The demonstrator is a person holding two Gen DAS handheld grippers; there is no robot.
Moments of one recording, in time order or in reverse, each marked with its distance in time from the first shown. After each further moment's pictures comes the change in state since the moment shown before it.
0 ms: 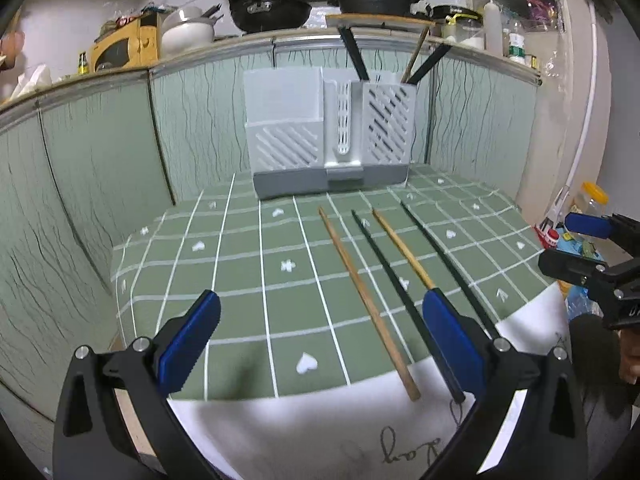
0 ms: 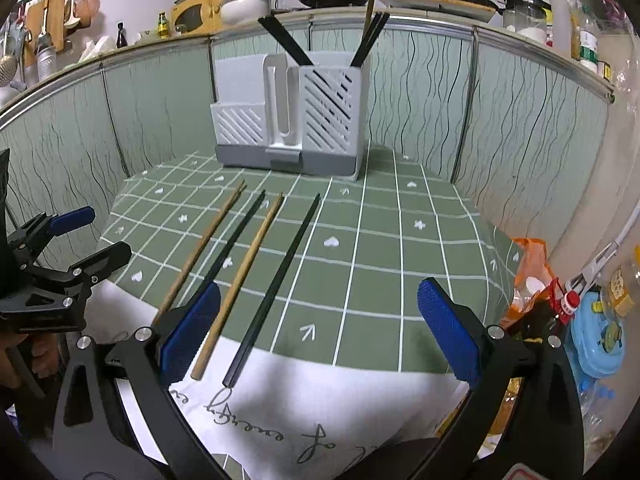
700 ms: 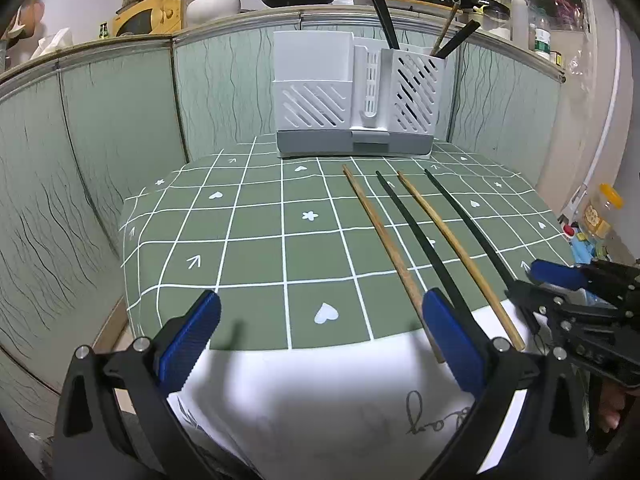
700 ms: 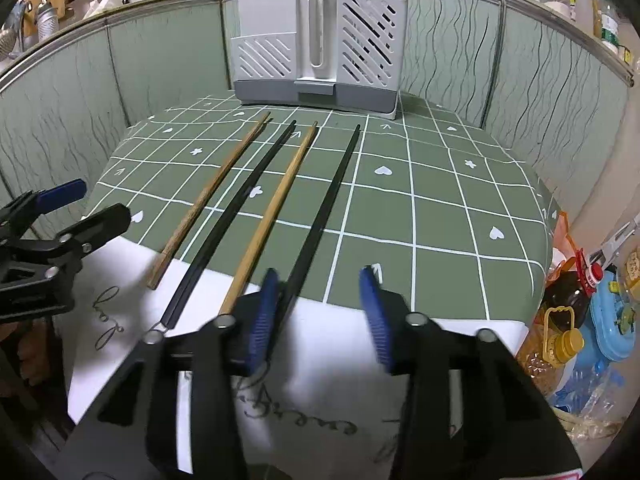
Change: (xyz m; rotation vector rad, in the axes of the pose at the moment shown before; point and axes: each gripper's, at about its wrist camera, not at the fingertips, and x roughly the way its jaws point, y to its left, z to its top) left arm 0.009 0.008 -0.029 -0.069 0.058 0.049; right arm 0.045 0.040 -0.039 -0.017 0.096 -0.008
